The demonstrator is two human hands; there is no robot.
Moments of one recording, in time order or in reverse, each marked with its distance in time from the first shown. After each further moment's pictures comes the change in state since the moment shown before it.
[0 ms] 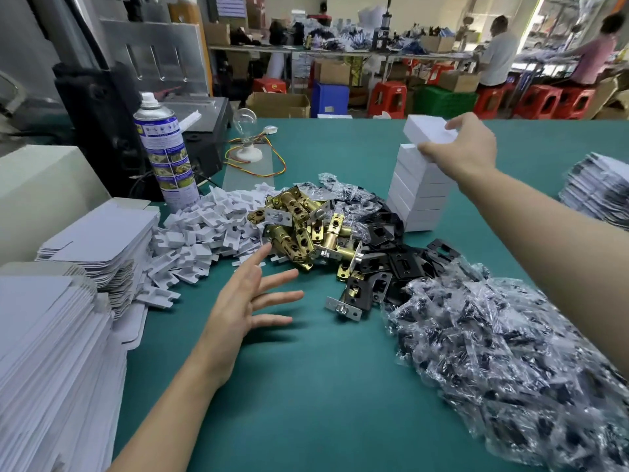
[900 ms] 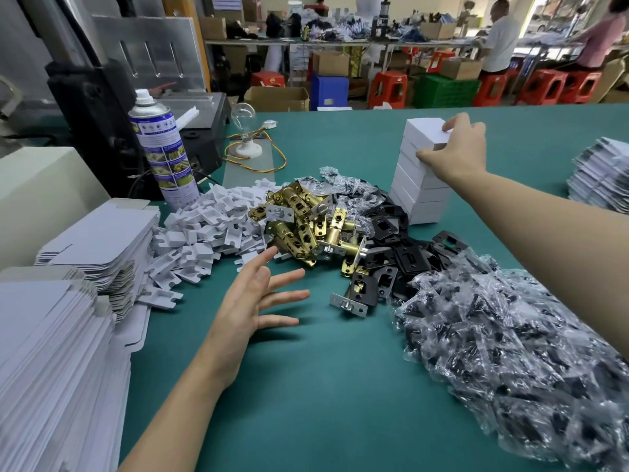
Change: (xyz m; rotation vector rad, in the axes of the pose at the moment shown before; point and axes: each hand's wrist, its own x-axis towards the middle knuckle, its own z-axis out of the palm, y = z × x) left_hand 0.000 -0.001 0.002 0.024 -0.014 -0.033; right_hand 0.010 0.022 0.029 -0.096 -0.021 -0.031
